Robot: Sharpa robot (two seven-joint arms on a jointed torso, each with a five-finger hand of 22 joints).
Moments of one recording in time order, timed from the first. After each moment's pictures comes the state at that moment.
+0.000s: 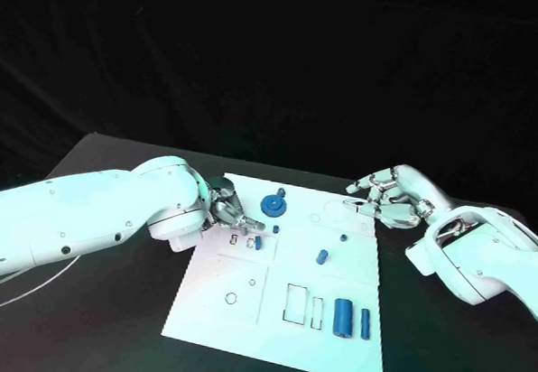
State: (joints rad) left arm 1.27 -0.69 0.00 1.50 -0.95 -0.02 -0.66; left_hand 1.12 -0.11 0.07 0.29 0.23 1.08 0.07 0.33 0.36 1.33 0.00 1.07 1.04 1.47 -0.06 1.56 1.31 0.05 1.45 0.05 1.50 1.31; right arm 1.29 -1.01 -0.11 1.67 -1.03 -0.51 -0.01; right_hand 1.39 -0.09 -0.01 0.29 0.32 1.01 0.13 0.15 0.15 1.16 0.05 0.91 0.94 1.44 -0.03 1.09 1.00 0.13 1.26 0.09 0.84 1.17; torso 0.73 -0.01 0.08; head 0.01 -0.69
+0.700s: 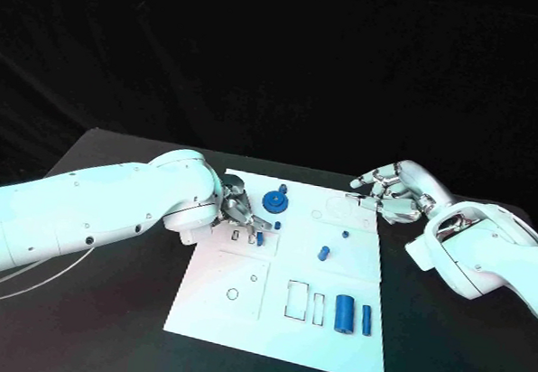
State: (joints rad) left arm 1.28 -0.63 0.00 1.44 -0.96 0.04 -0.68; left_hand 1.13 -0.10 0.06 0.29 0.23 1.08 0.07 0.33 0.37 1.33 0.00 1.07 1.05 1.47 -0.06 1.56 1.31 0.05 1.45 0.06 1.50 1.31; right arm 1.29 -1.00 -0.11 1.66 -1.02 -0.54 -0.05; right_hand 1.38 -0.09 -0.02 0.29 0.34 1.01 0.13 0.15 0.15 1.15 0.05 0.91 0.93 1.44 -0.03 1.08 1.00 0.13 1.25 0.09 0.81 1.15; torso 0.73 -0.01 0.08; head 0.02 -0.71
